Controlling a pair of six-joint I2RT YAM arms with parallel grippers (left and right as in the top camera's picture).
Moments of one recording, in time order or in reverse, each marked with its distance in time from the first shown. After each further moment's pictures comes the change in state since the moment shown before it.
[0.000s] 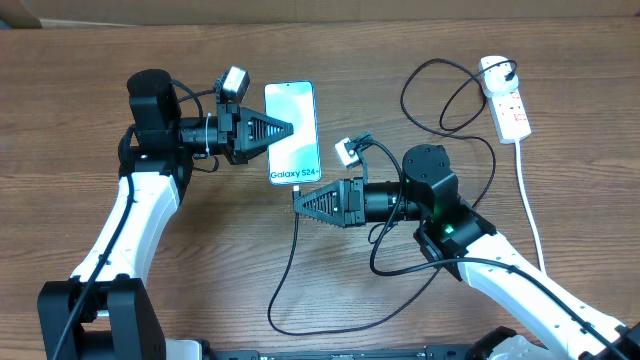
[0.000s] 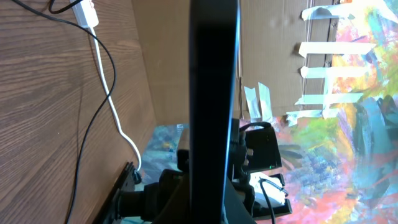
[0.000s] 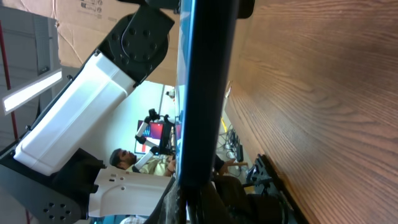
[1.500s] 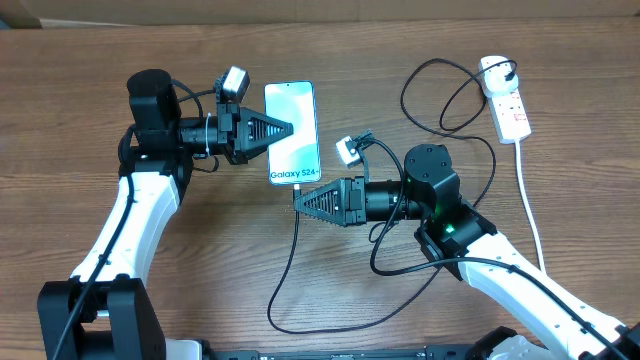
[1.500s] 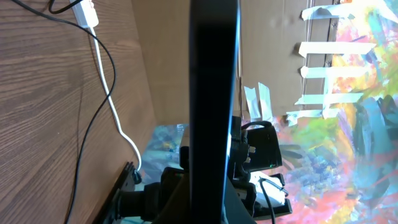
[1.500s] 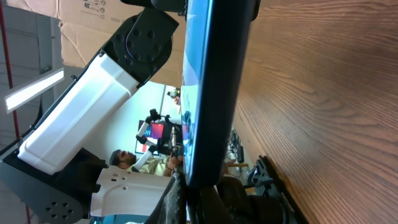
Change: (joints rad) left arm 0.000 0.000 0.000 0.000 0.000 0.000; right arm -0.003 0.000 0.000 0.015 -0.005 0.004
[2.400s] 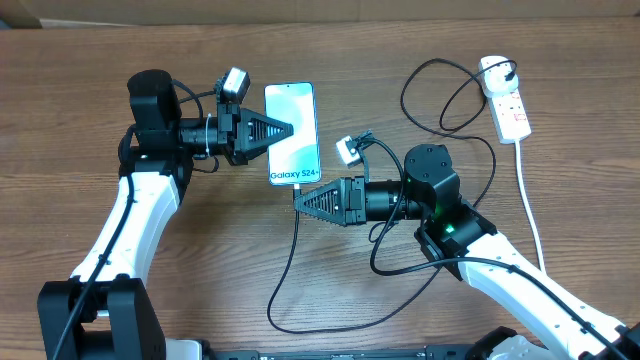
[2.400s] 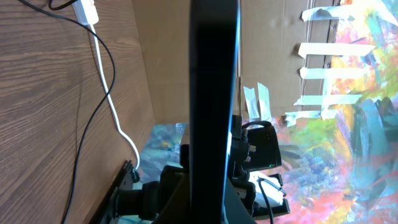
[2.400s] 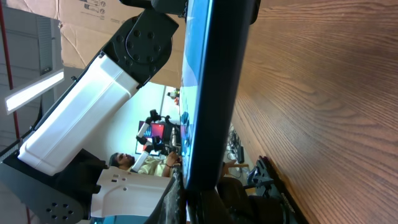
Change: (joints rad) left arm 0.000 0.000 0.000 -0.015 0.003 0.000; right arm 0.000 0.000 0.000 0.000 0.003 0.003
